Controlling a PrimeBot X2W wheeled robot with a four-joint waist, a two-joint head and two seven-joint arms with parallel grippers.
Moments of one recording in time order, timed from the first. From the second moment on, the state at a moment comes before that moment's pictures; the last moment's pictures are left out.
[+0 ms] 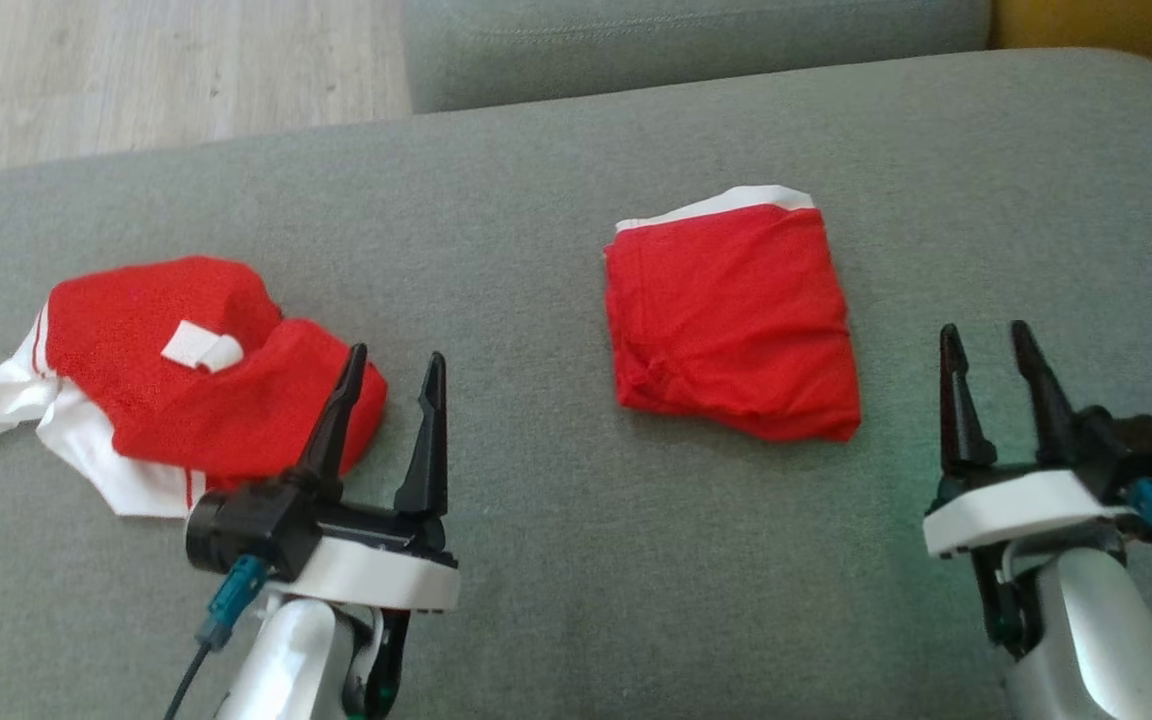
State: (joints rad) left arm -0.19 0.05 -0.28 0.25 -0.27 -0.07 -0.26; right arm -0.20 -0.05 -0.04 0.38 0.08 0.13 -0.25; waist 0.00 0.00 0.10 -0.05
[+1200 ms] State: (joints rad) left arm -0.31 0.05 -0.42 0.23 -0.33 -0.04 -0.26; right arm -0.67 -0.07 0.15 0.95 0.09 0.13 -0.23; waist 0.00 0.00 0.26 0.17
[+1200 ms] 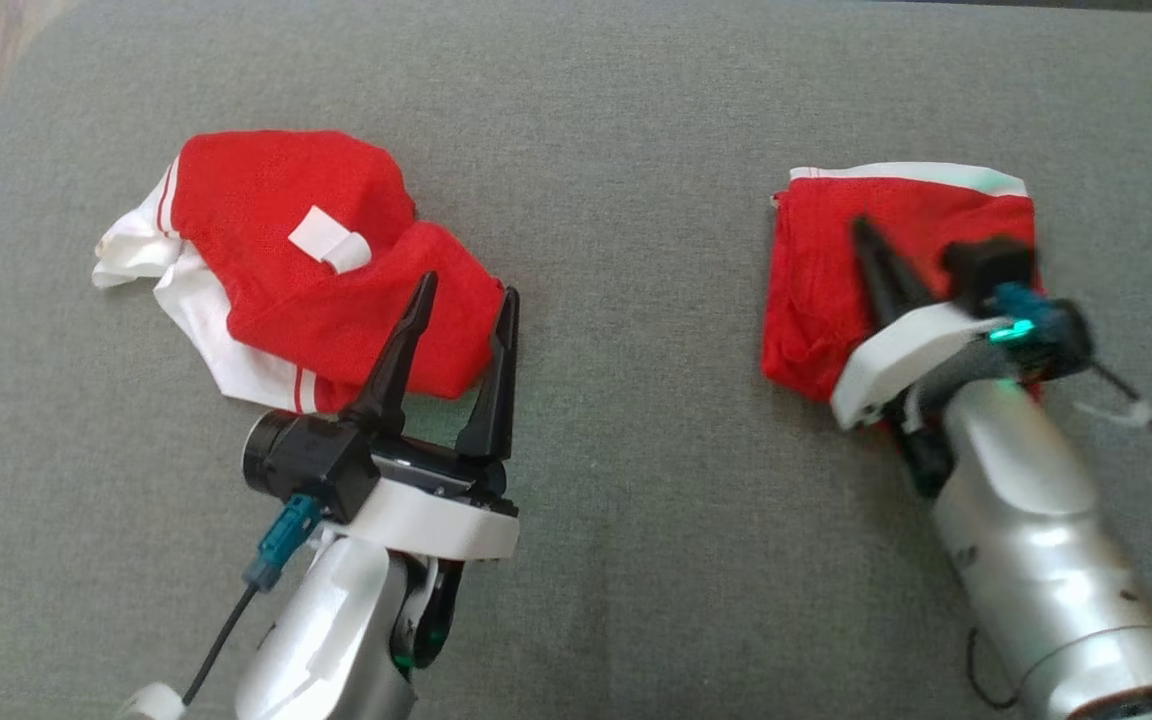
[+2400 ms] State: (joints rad) left arm -0.23 0.05 -0.29 0.23 -0.30 -0.05 -0.26; right arm -0.33 -0.08 -0.04 0.53 0.09 0.13 -0.25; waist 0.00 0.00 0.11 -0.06
